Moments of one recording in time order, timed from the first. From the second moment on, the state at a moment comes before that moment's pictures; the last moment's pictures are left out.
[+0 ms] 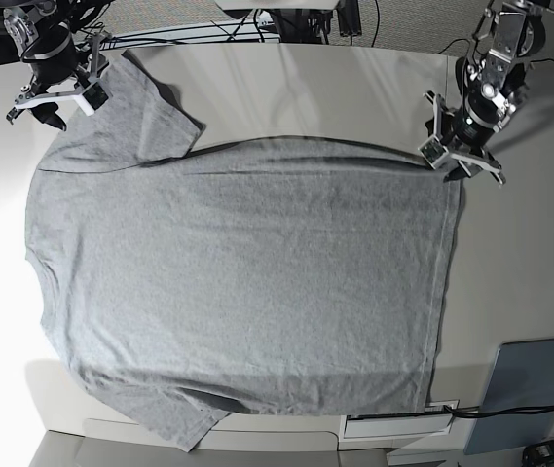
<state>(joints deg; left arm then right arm) 19.3 -29.8 6.7 92.3 18.5 -21.3 14.1 -51.7 34.2 11.2 127.2 -15.3 13.7 -37.6</state>
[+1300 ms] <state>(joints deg) 17.6 -30.3 6.1 89.2 18.3 -31.1 9.5 -29.1 45.7 -8.4 104.2 -27.3 31.9 -30.8</state>
